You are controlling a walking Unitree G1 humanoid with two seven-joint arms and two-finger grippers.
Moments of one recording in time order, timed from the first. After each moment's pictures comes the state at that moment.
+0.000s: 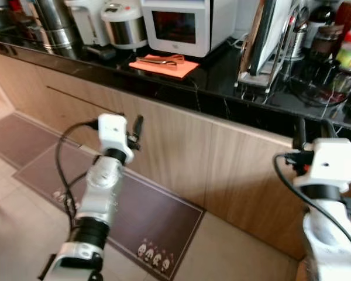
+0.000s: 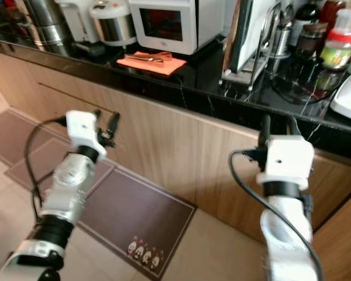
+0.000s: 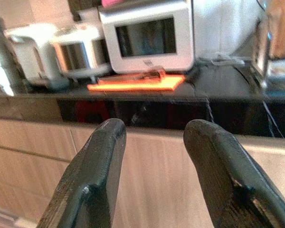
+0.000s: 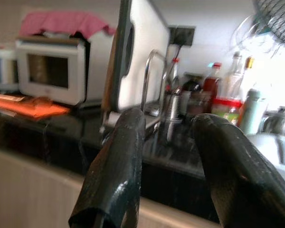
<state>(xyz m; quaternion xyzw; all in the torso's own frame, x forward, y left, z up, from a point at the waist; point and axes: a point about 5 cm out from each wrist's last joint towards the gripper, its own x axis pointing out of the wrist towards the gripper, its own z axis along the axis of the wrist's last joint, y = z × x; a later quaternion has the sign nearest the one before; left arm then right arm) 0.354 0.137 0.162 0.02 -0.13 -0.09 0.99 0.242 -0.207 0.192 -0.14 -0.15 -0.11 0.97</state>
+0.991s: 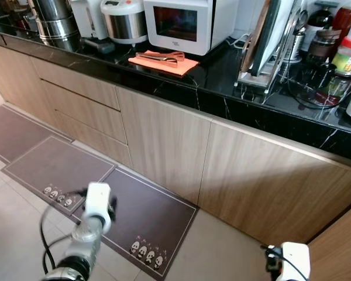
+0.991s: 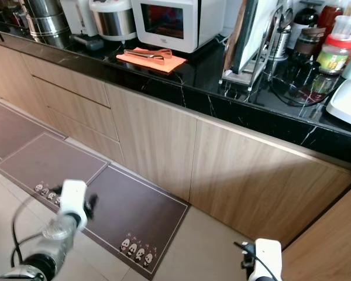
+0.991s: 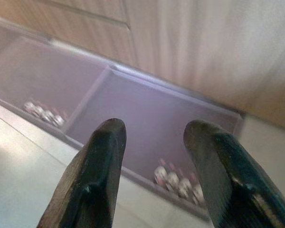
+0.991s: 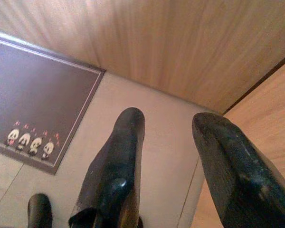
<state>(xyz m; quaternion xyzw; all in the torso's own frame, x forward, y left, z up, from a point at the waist) 0.292 0.197 0.002 0.06 0.23 -0.01 0.97 0.165 -0.232 -0.047 0.00 0.34 -0.10 0.94</state>
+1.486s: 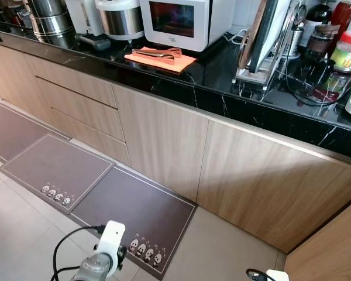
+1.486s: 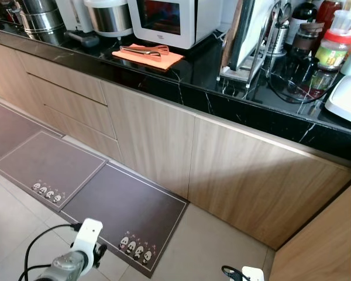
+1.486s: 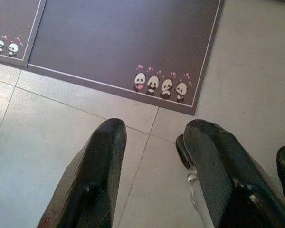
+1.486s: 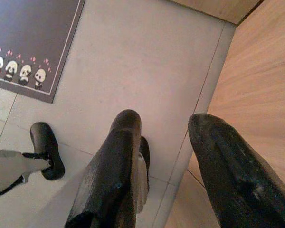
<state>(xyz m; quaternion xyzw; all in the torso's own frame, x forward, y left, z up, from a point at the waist) 0.236 0.182 -0.053 0.12 0.39 -0.07 0.91 0.129 -0.213 -0.098 0.03 0.48 -0.09 0.87</state>
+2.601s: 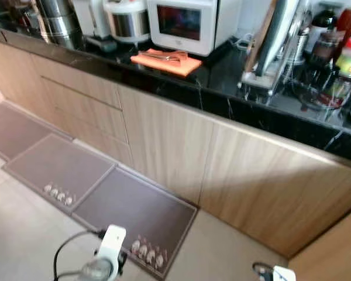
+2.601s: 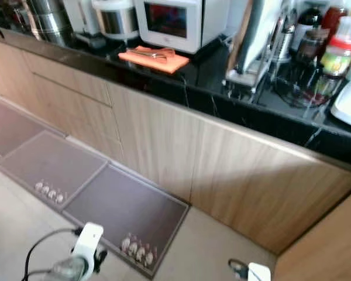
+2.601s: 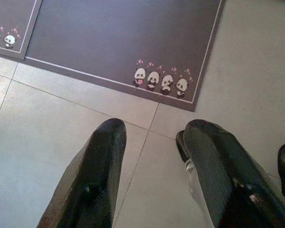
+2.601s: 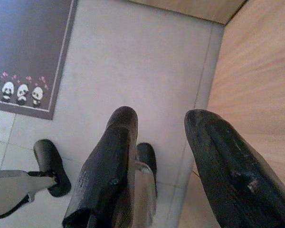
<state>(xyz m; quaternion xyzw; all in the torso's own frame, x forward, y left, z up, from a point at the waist) 0.227 0.182 -0.060 0.11 0.40 -0.07 0.91 0.135 -0.220 -0.097 0.06 0.47 -0.13 0.87</state>
